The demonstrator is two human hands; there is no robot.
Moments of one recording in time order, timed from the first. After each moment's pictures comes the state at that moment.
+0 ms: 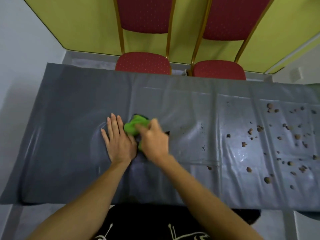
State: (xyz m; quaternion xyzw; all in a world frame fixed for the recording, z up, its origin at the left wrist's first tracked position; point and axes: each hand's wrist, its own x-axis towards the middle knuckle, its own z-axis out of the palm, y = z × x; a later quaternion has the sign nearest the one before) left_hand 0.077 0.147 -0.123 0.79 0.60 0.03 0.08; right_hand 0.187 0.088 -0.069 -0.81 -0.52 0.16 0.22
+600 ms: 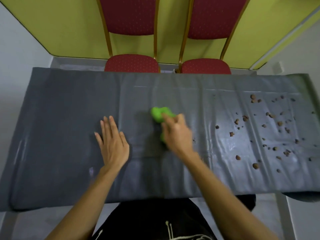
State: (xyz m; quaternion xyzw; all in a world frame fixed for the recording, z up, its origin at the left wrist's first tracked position) left_hand 0.072 0.130 -0.103 0.80 0.56 0.08 0.19; right_hand 0.254 0.027 -0.062 -0.88 -0.43 0.10 0.21
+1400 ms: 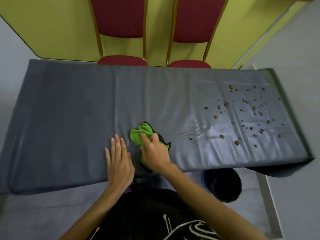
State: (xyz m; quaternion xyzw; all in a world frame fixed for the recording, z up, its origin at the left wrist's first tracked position) left_hand -0.001 0.013 -0.119 0.87 0.47 0.04 0.14; right_hand 0.140 -0.036 -0.072 -0.85 -0.48 0.18 0.12
